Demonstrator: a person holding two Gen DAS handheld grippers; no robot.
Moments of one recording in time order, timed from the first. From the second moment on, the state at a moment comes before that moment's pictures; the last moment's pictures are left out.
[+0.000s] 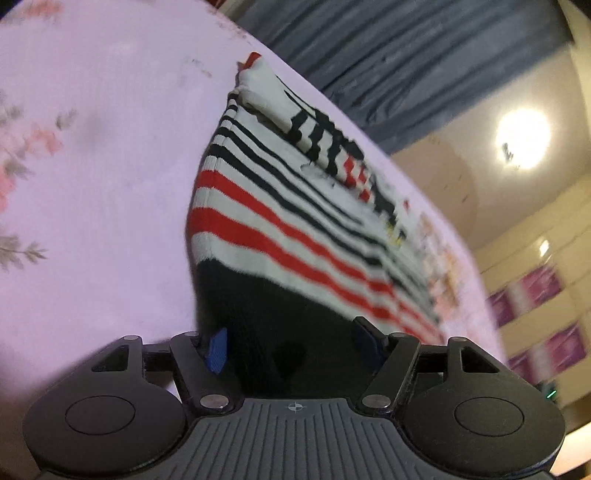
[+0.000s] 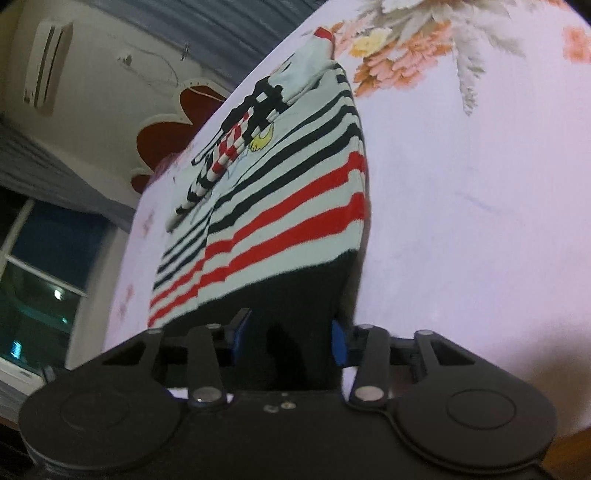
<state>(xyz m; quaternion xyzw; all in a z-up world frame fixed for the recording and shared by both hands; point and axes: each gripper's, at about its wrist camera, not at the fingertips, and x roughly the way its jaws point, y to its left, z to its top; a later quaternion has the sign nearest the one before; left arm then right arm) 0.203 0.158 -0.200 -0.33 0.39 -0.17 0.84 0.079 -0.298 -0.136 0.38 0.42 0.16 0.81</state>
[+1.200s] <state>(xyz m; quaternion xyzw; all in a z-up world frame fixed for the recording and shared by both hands) 0.239 0.161 -0.148 -0.32 0.30 -0.13 0.89 0.120 -0.315 -0.076 0.35 0.33 0.17 0.86</state>
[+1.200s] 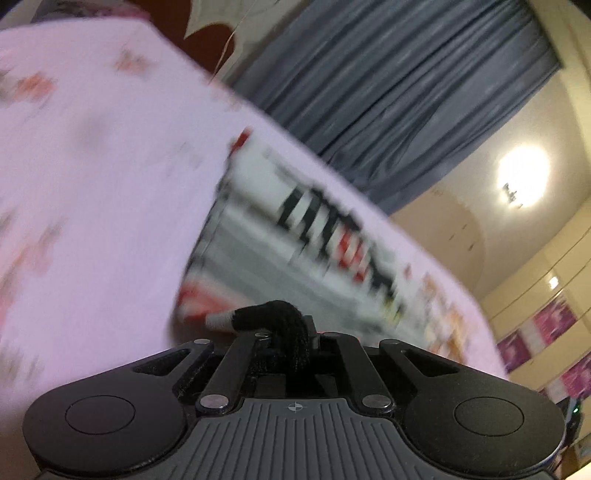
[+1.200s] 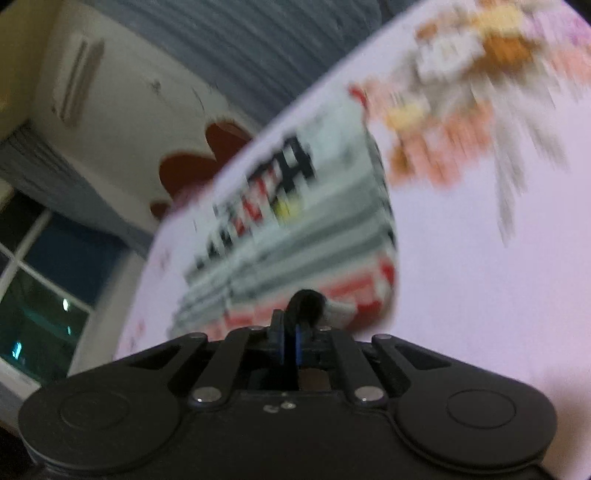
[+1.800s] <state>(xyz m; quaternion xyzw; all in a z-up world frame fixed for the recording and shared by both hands) 0.568 0.131 -0.150 -0.27 0.37 -0.14 0.88 0.413 -0.332 -0.099 0.44 0.35 0.05 0.82</state>
